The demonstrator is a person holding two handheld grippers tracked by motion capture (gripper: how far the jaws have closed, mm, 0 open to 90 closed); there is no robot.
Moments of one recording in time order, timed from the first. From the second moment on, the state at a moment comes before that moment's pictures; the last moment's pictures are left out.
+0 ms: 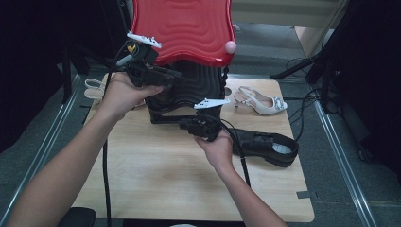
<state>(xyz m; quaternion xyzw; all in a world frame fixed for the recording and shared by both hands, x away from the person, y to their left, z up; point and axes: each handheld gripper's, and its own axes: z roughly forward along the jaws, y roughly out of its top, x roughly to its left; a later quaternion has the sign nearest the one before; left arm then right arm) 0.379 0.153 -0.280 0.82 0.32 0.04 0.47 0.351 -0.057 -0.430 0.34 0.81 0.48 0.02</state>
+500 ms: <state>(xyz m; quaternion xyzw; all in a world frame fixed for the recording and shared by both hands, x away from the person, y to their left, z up) 0.358 0.170 -0.324 0.81 0.33 0.03 0.48 0.339 -0.085 -0.444 0.33 0.81 0.48 -0.05</state>
